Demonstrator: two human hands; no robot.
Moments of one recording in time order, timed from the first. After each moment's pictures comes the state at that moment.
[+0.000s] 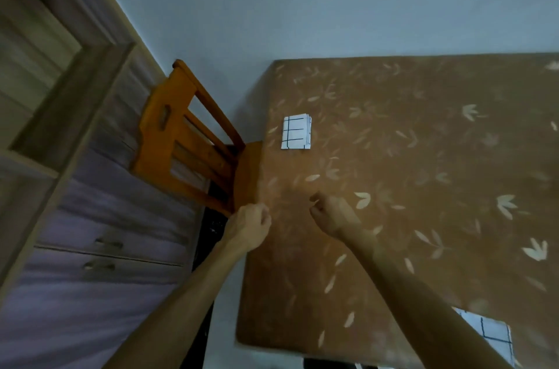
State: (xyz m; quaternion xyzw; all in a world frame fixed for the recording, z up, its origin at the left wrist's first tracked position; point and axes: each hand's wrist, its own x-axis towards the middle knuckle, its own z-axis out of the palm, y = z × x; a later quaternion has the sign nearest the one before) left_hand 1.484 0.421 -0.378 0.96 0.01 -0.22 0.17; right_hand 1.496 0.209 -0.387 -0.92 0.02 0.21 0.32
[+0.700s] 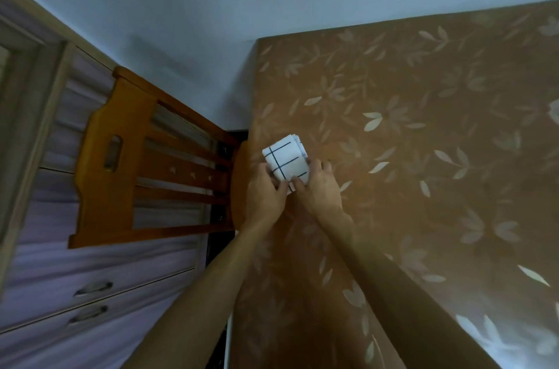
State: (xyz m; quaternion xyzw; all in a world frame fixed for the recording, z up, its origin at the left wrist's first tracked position) left_hand 1.699 0.338 -0.454 0.91 0.20 -0.11 0.35; right_hand 1.703 0.218 -0.452 -0.89 0.11 0.19 0.40
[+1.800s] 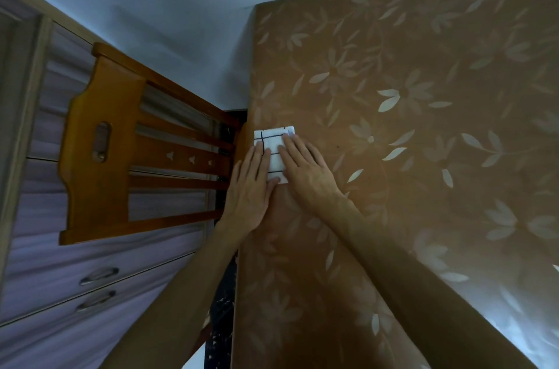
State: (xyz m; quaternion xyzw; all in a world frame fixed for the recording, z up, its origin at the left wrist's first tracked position) left_hand 1.690 0.401 -0.499 0.99 -0.10 -0.11 0.04; right_hand 1.712 0.233 -0.509 -0.95 -0.21 0.08 0.20
